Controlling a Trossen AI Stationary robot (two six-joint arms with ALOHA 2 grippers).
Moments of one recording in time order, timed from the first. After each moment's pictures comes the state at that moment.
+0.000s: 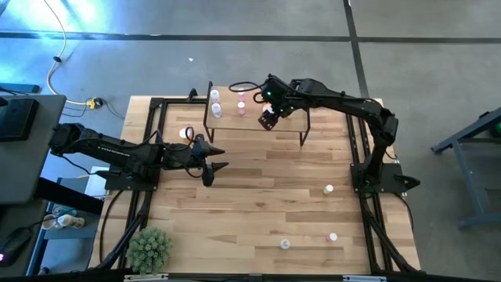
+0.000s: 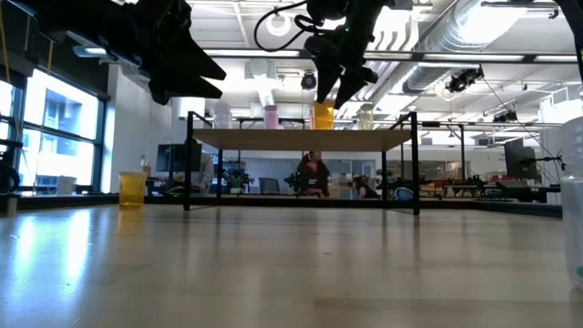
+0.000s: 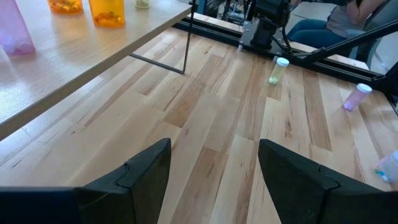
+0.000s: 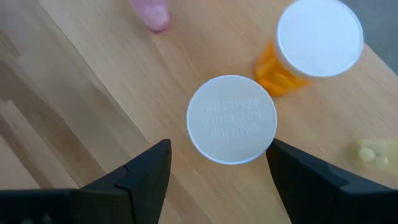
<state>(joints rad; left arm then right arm) 0.03 1.04 0.49 0.14 -0.32 -0.31 -0.38 1.82 1.80 -1.06 0.13 0.30</state>
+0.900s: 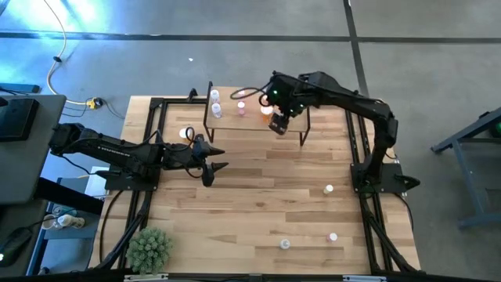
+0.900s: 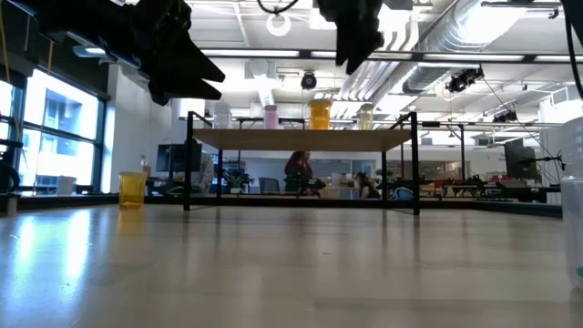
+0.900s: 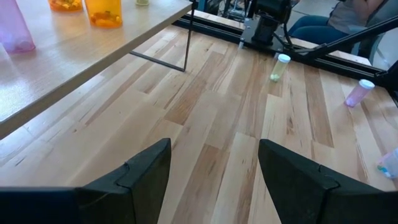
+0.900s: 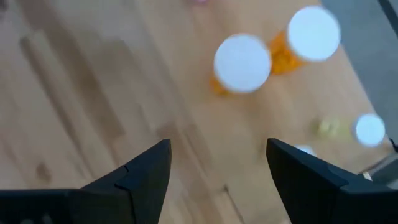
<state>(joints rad) 0.03 1.04 0.49 0.13 -0.32 -0.30 -0.32 1.82 2.05 -1.39 0.13 0.13</state>
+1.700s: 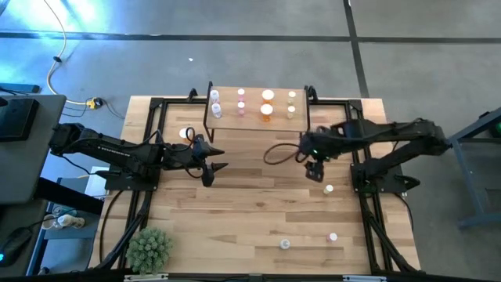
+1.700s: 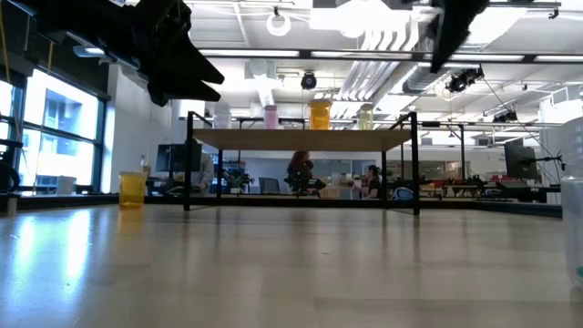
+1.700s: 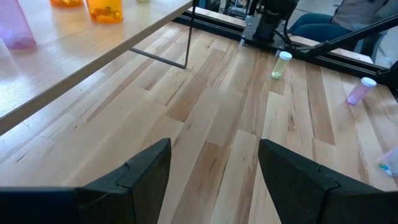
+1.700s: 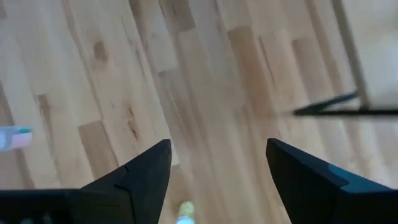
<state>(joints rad) 0.03 1.04 0.49 0.12 -0.32 -0.31 0.06 1.31 1.33 -1.23 0.13 0.32</state>
